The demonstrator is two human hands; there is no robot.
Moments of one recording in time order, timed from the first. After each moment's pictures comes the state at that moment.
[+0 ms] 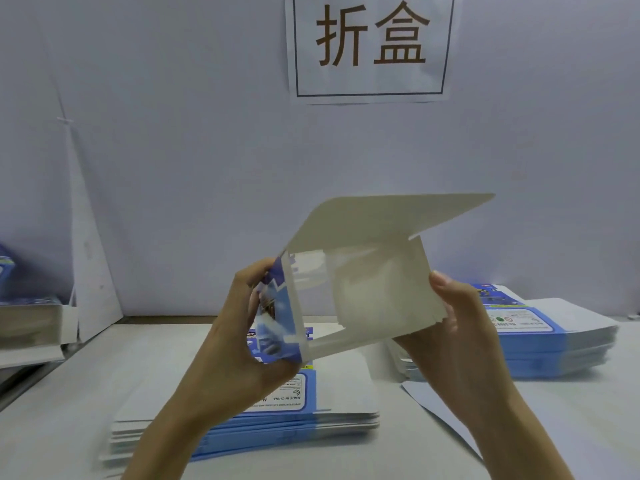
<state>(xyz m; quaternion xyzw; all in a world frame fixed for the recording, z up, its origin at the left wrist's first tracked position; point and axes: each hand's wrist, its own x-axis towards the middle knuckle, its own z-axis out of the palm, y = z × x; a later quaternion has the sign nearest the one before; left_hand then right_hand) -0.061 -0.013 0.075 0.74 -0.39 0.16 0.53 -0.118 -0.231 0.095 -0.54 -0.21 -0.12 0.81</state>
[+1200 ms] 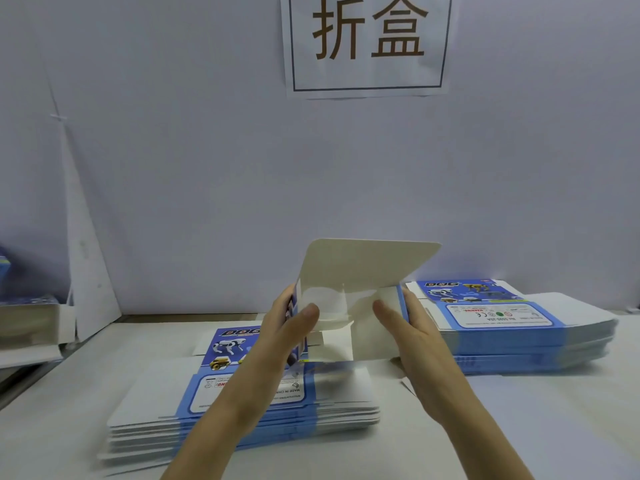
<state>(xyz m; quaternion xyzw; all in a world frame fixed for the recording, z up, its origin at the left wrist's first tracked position) -0.076 -0.058 0.098 0.71 -0.21 -0.03 0.67 -0.086 -0.227 0.055 -0.71 -0.01 -0.20 0.67</state>
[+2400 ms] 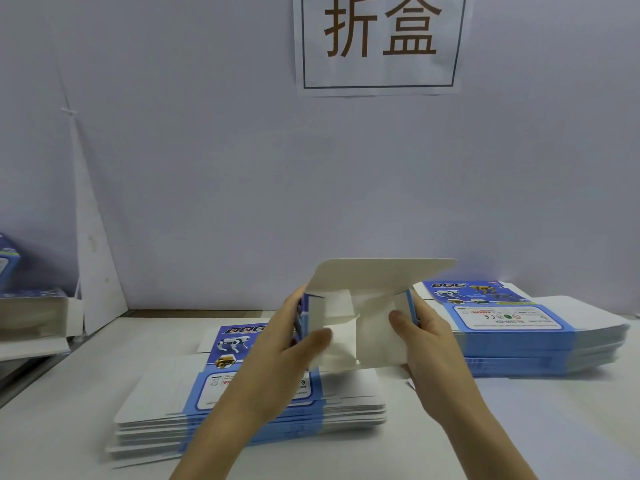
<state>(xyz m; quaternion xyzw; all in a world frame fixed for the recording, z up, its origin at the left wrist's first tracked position) -0.058 -0.044 0.059 0.75 -0.24 0.03 0.61 -0.084 -0.219 0.055 -0.70 0.02 -0.21 0.69</state>
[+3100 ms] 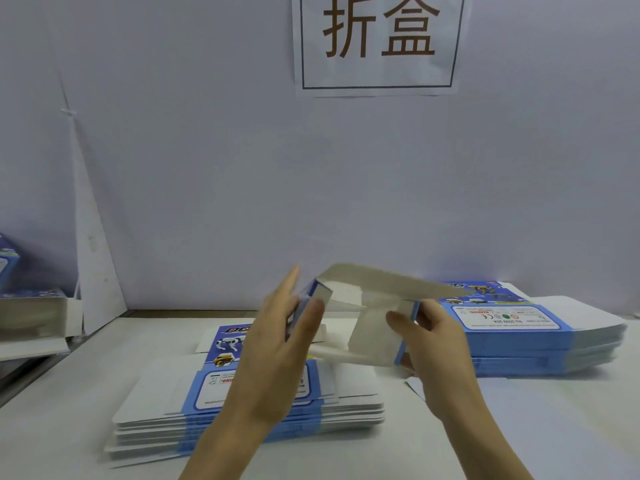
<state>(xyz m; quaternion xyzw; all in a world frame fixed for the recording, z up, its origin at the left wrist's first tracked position) -0.067 -0.050 0.061 0.75 -0.26 0.17 0.58 -0.084 -0.227 0.053 -0.68 0.10 -0.26 0.67</state>
